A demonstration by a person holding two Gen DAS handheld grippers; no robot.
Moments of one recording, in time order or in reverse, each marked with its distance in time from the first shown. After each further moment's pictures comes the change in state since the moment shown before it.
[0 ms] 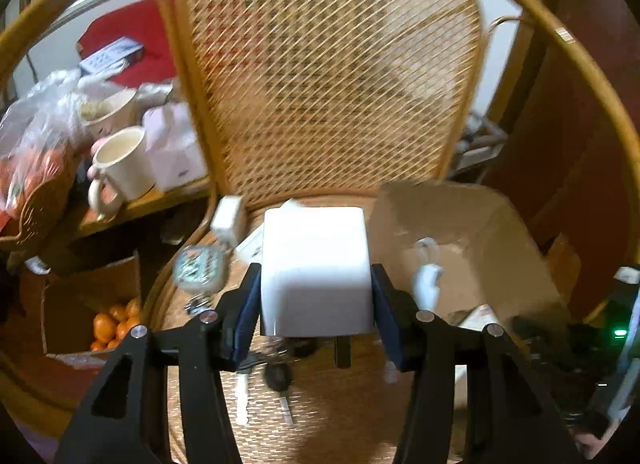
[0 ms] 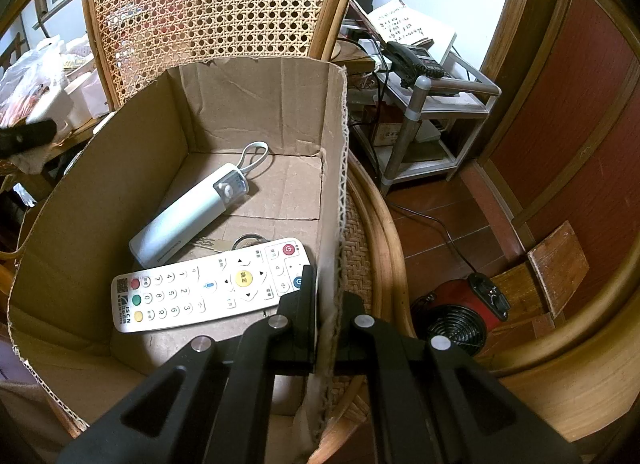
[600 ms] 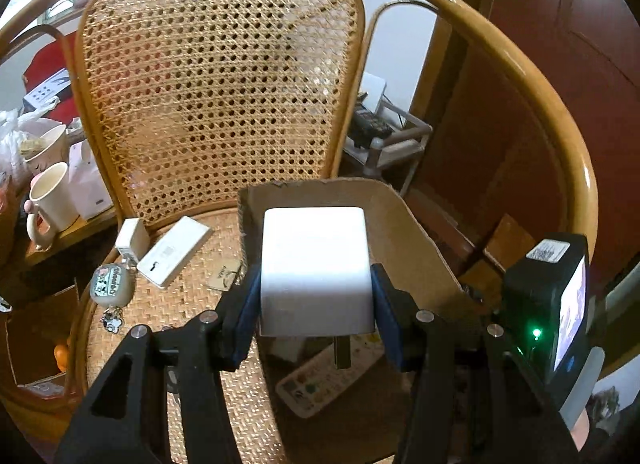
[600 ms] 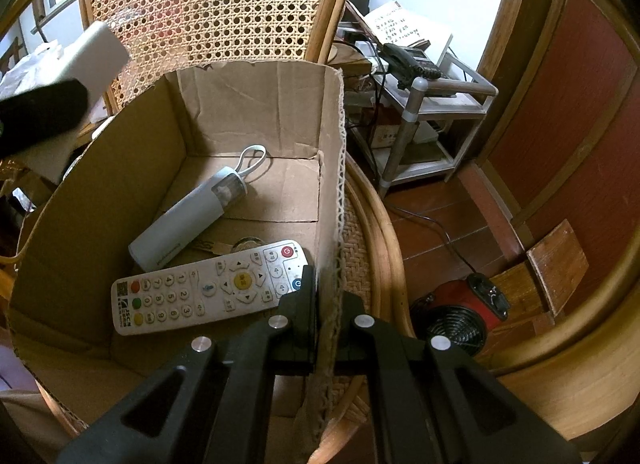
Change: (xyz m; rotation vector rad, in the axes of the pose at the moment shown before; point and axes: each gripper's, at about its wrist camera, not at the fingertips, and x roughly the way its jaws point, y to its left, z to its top) left arm -0.002 -0.085 -0.015 0.120 -0.026 -0.163; right arm -0.002 -0.003 -0.003 0.012 -0.011 0.000
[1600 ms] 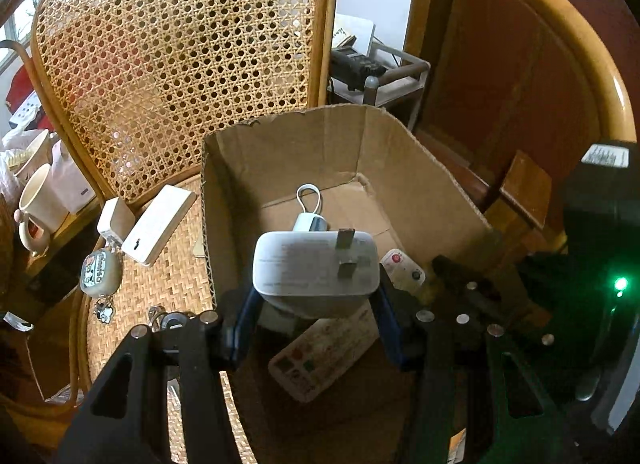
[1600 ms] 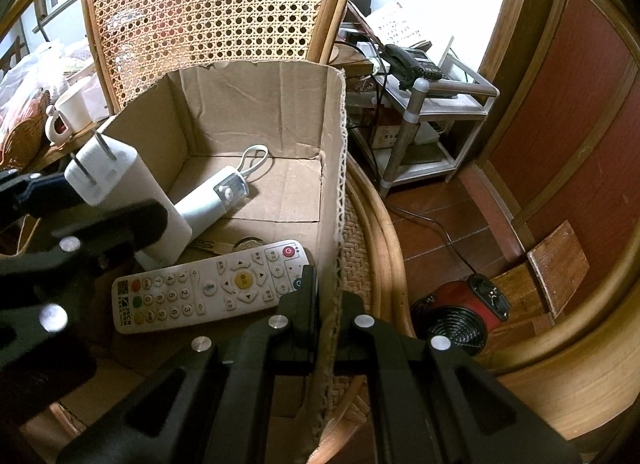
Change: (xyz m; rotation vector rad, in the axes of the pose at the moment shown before) left arm 0.038 -0.019 -0.019 0.132 0.163 0.054; right arm 0.000 0.001 0.001 -0.002 0.000 0.000
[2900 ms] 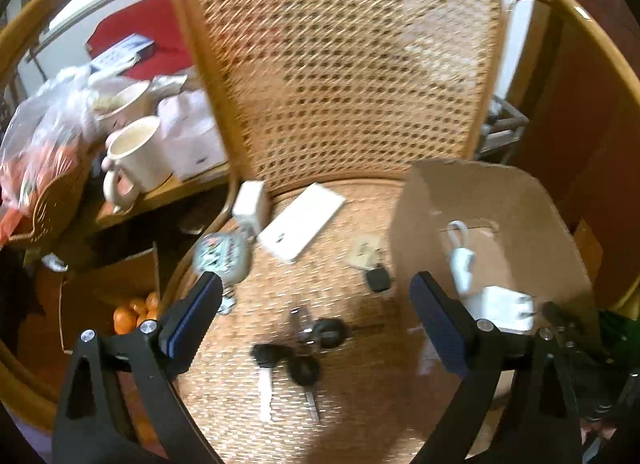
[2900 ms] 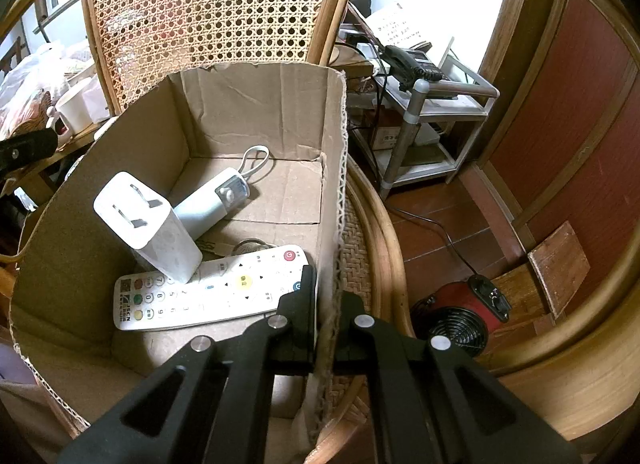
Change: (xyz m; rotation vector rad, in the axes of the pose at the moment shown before) left arm -0.023 0.129 -0.012 -0.267 -0.027 0.195; right arm 0.001 0.004 0.002 -0.001 -0.004 -0.002
